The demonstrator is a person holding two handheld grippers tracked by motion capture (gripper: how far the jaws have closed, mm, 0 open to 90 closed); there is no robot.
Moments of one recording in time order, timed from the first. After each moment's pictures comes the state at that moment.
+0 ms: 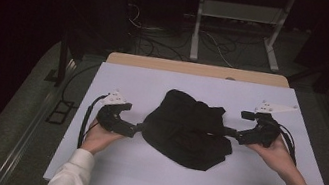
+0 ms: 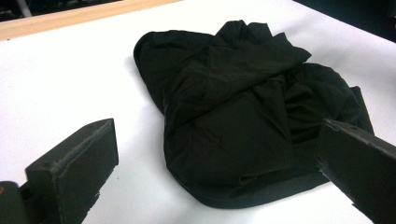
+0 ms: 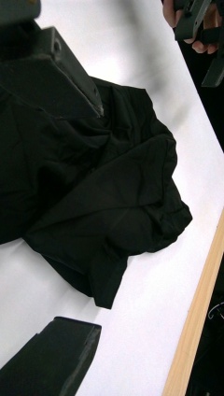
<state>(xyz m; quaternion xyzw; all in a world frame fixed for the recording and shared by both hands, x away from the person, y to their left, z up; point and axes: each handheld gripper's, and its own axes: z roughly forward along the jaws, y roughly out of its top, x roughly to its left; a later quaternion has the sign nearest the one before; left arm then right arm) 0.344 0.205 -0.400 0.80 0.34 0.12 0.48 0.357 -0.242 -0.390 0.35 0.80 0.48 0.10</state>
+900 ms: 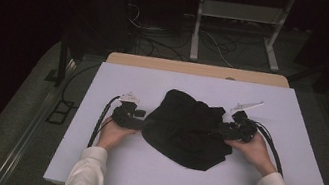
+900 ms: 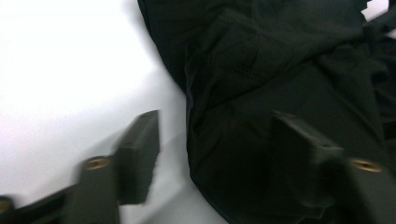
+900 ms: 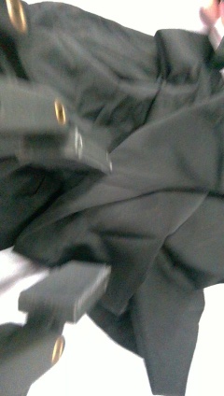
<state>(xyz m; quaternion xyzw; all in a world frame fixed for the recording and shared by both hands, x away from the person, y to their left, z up) 0.387 0.185 -0.450 0.82 0.38 0.06 0.43 0.400 -0.212 -0.450 0.38 0.84 0.39 0.00</state>
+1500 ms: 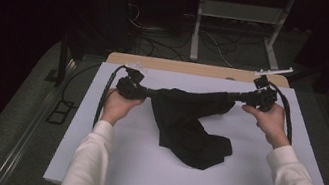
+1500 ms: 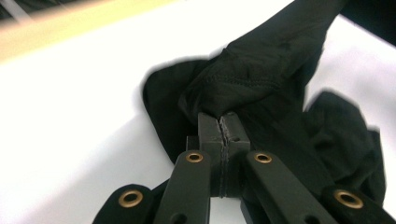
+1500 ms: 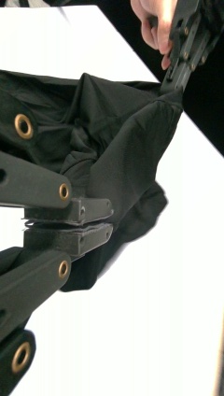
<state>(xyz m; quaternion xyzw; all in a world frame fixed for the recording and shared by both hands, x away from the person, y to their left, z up) 0.429 0.171 -0.346 0.83 0.35 0.07 0.43 0.447 -0.243 -0.354 0.41 0.78 0.47 -0.01</state>
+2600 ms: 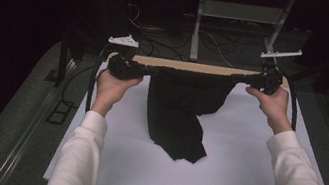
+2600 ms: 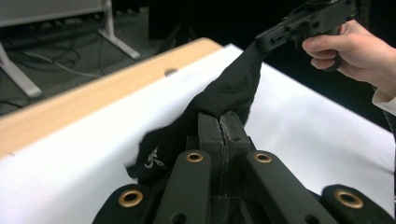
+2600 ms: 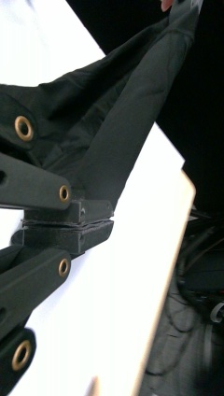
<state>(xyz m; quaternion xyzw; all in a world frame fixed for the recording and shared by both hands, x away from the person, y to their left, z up) 0.417 0.174 -0.286 0.80 0.32 0.07 0.51 0.469 -0.248 -0.325 0.41 0.77 0.50 0.02</state>
